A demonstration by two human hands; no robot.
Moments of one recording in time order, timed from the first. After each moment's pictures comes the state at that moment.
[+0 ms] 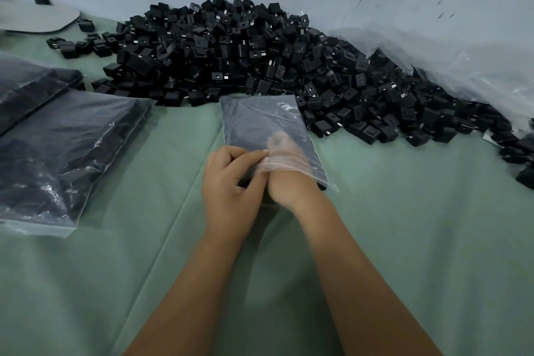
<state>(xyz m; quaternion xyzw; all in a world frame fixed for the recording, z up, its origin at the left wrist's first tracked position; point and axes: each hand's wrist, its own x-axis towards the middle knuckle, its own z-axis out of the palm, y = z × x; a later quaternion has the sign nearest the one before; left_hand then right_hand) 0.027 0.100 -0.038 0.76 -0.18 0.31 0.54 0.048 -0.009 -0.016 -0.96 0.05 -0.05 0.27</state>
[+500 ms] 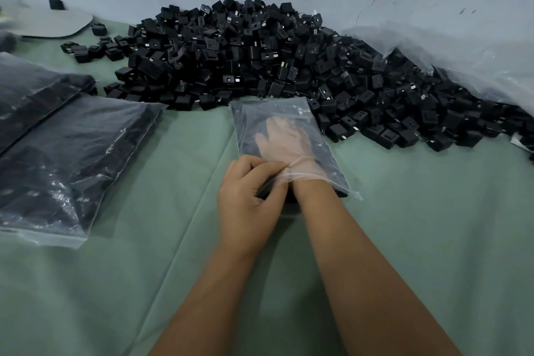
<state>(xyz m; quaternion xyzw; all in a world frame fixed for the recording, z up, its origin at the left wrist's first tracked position) 0.030 0.098 -0.040 0.76 -0.19 0.29 0.55 0.121 -0.004 -0.013 -0.99 0.04 -0.05 0.13</state>
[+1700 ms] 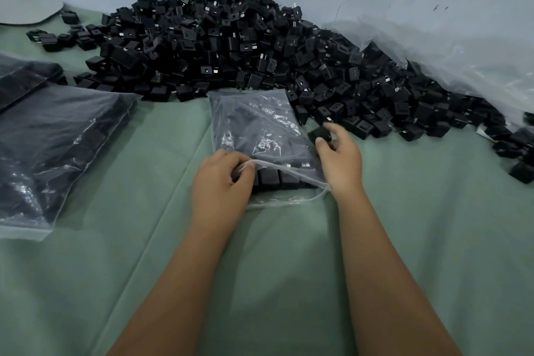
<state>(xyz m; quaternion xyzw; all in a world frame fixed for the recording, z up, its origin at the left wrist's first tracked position) 0.038 0.099 -0.044 0.86 -0.12 0.16 0.48 0.052 -0.108 -0.045 -0.81 0.22 -0.23 0.49</state>
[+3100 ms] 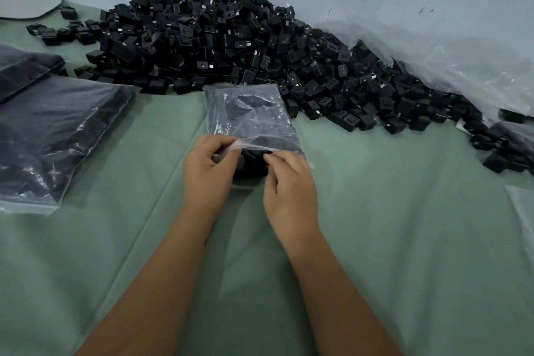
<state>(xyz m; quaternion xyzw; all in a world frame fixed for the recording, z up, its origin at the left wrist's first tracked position) 0.028 0.101 -0.033 0.75 -0.08 0.15 0.64 -0.030 -0.010 -0.037 -0.90 0.04 -0.36 0.27</state>
